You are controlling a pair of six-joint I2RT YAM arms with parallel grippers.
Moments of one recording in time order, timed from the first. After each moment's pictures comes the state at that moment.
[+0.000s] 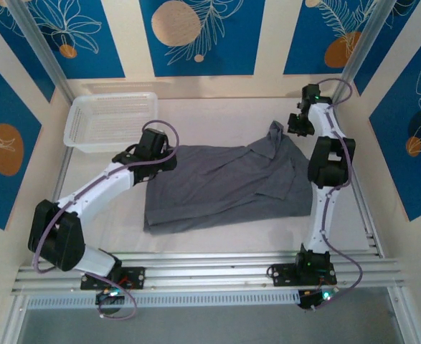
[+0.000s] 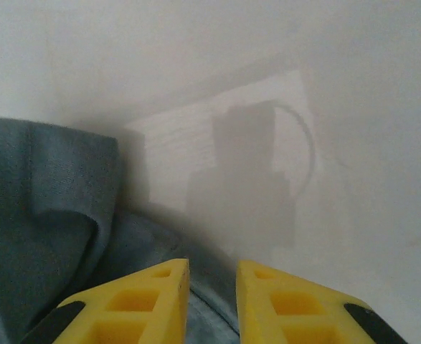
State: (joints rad) left arm -0.48 1.45 1.08 -0.49 -0.13 -0.48; right arm -0.10 2.38 2.14 -1.00 -0.03 0.16
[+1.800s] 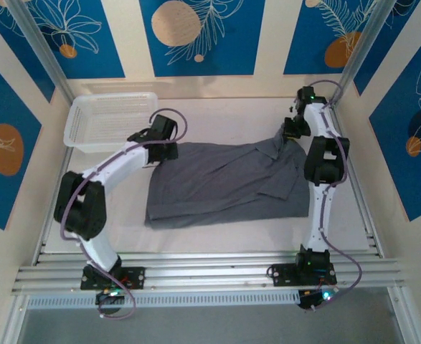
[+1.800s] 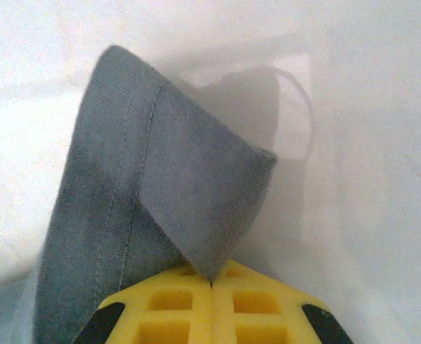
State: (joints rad) left arm -0.45 1.76 1.37 -0.61 -0.24 -0.50; right arm -0.10 2.41 2.15 -1.05 -0.05 0.07
